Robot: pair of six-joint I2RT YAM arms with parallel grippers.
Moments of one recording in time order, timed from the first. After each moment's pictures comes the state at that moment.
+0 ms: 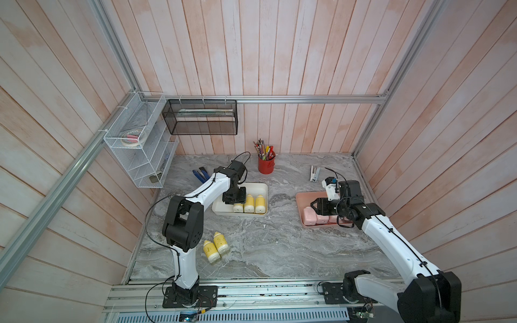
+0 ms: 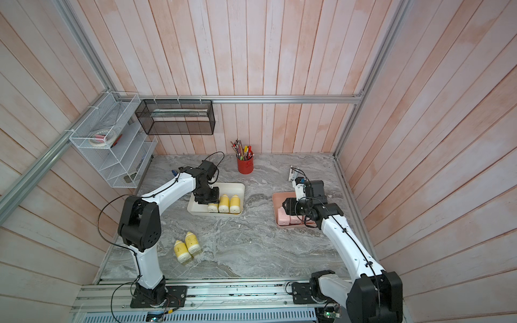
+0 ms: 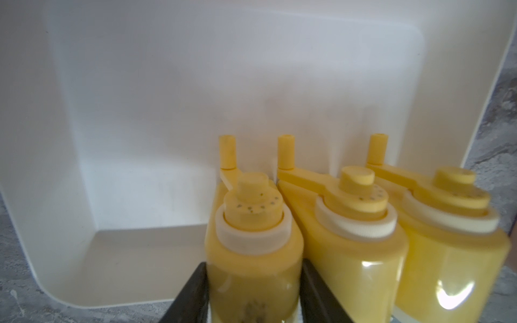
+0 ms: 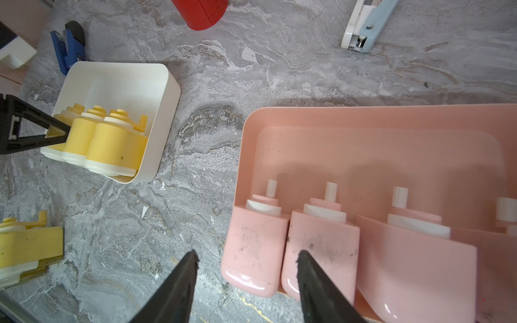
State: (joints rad) left arm -0.40 1.94 1.57 -1.00 0.07 -0.37; right arm 0.20 1.14 0.86 -0.57 -0.27 0.17
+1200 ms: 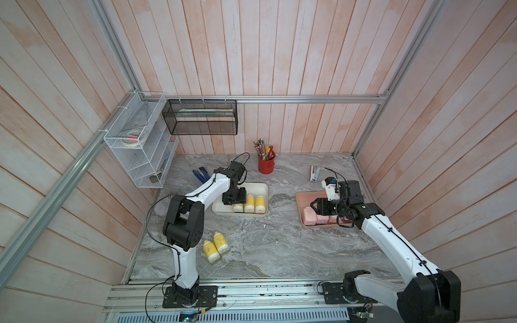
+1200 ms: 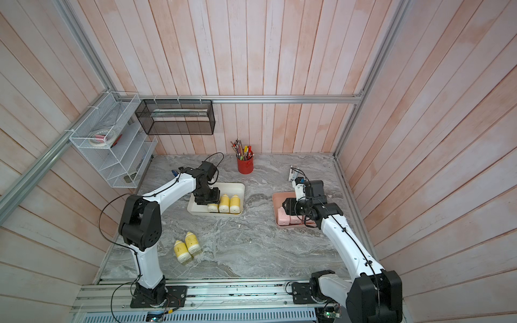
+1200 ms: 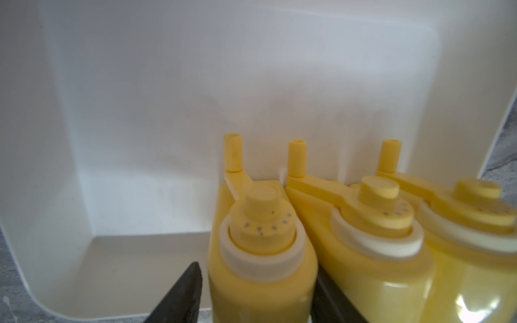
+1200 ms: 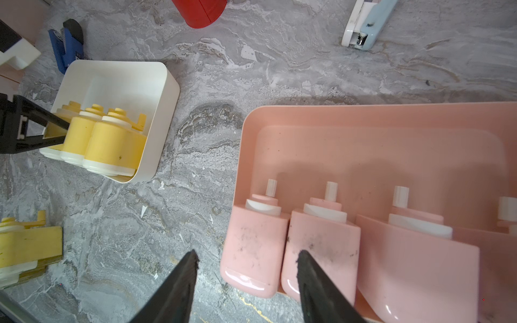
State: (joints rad) left arm -0.40 1.95 1.55 -0.97 0.07 -0.38; right arm 0.20 1.15 0.86 -0.57 -0.27 0.17
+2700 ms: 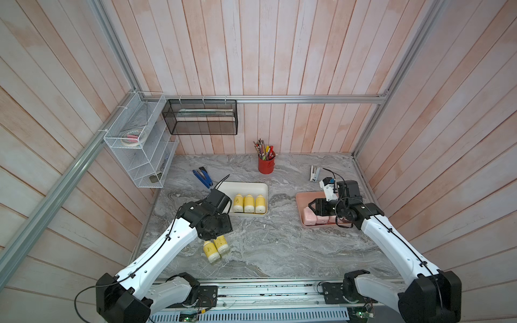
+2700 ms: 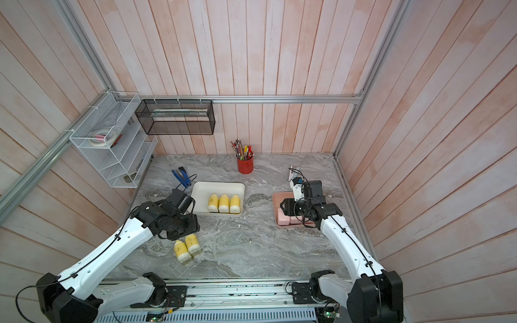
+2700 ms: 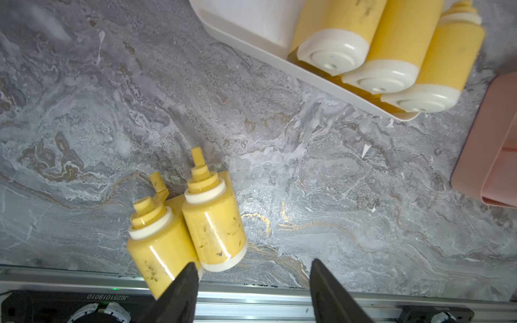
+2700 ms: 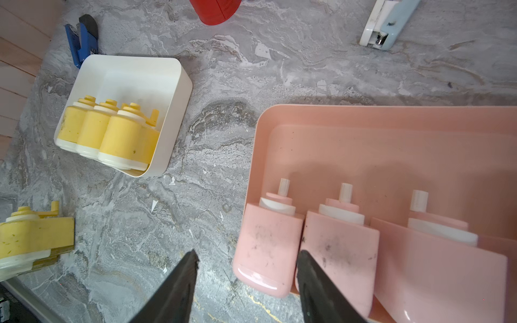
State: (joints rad) left arm -0.54 1.14 1.02 -1.16 -0.01 -0.84; right arm 0.23 1.14 0.86 -0.57 -0.29 0.17
